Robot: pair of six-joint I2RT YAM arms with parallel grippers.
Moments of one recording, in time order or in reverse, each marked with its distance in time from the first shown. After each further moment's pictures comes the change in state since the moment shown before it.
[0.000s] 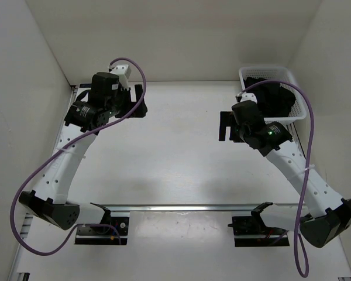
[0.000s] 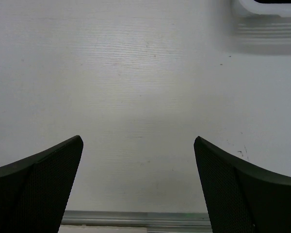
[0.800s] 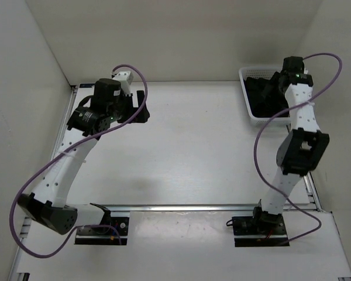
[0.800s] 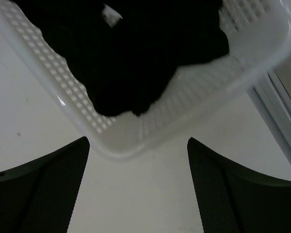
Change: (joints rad) left arm -0.015 -0.053 -0.122 0.048 0.050 -0.014; right arm -0.690 0.700 0.580 0.010 -0.166 0.051
